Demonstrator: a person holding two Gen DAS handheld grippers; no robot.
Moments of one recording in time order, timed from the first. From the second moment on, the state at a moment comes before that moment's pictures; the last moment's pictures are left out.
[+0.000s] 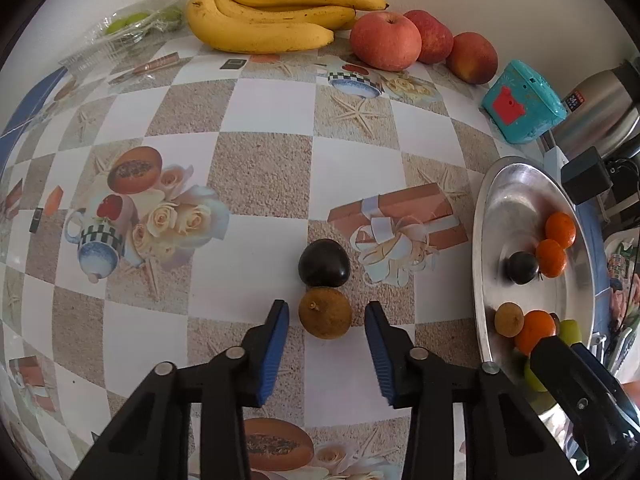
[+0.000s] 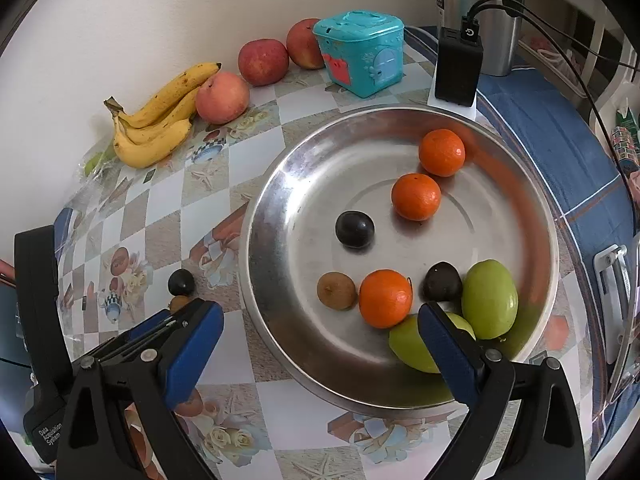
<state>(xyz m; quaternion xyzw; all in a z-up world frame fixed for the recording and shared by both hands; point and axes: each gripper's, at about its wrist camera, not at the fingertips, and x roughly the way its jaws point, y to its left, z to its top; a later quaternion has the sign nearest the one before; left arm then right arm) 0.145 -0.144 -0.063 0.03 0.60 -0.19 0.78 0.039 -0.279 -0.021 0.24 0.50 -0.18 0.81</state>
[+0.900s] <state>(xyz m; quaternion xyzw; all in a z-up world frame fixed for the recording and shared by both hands) 0.128 -0.077 -0.011 -0.03 0.58 -0.18 0.79 0.045 -0.265 -0.020 0.22 0.50 -0.17 0.82</state>
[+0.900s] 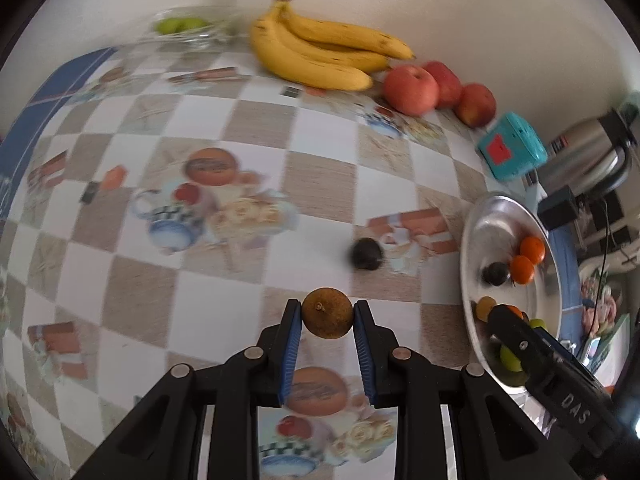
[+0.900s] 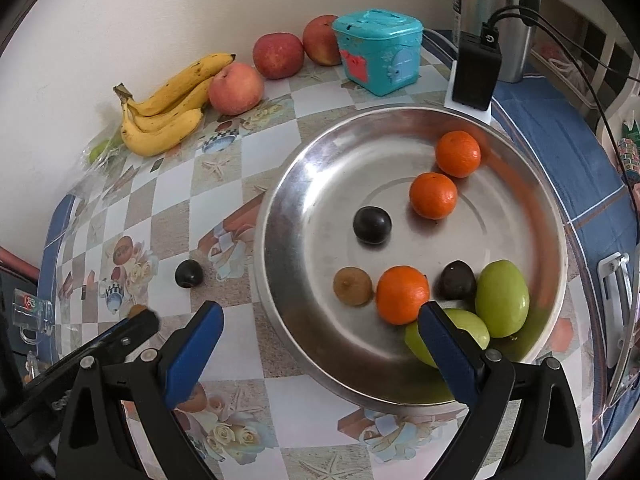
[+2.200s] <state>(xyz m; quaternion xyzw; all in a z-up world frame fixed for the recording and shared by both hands) 0.172 0.023 -0.022 -0.16 0.59 -0.12 0.79 0.141 -0.184 -0.057 0.16 0.57 -0.11 0.80</state>
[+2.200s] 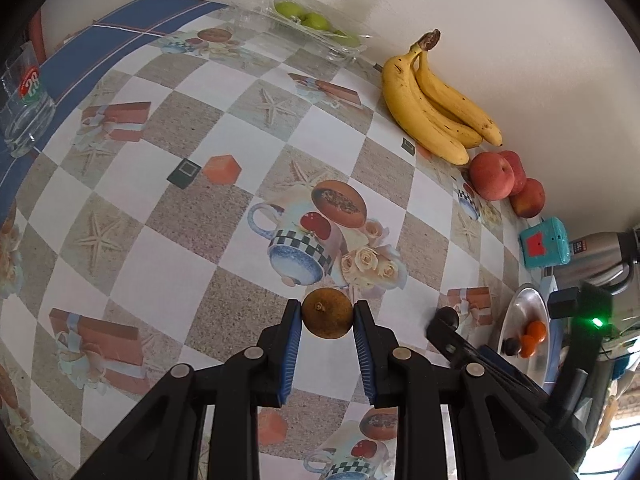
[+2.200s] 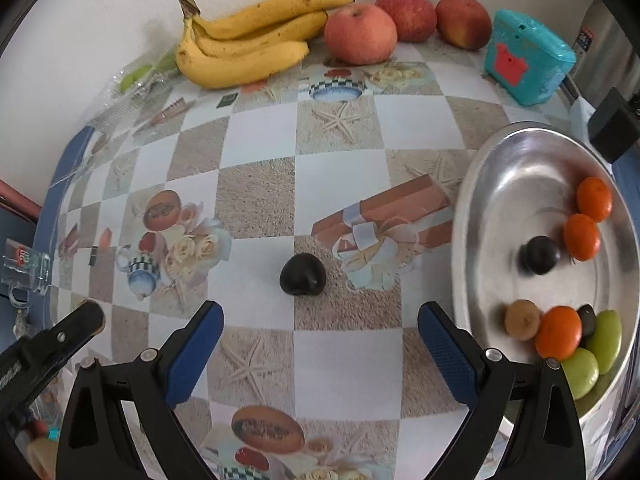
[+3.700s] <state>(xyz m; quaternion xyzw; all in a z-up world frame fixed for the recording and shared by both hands) 0.175 0.033 -0.033 -0.19 0.60 -0.13 0.76 0.155 -0.158 -0.071 0.09 0.56 -0.14 0.81</state>
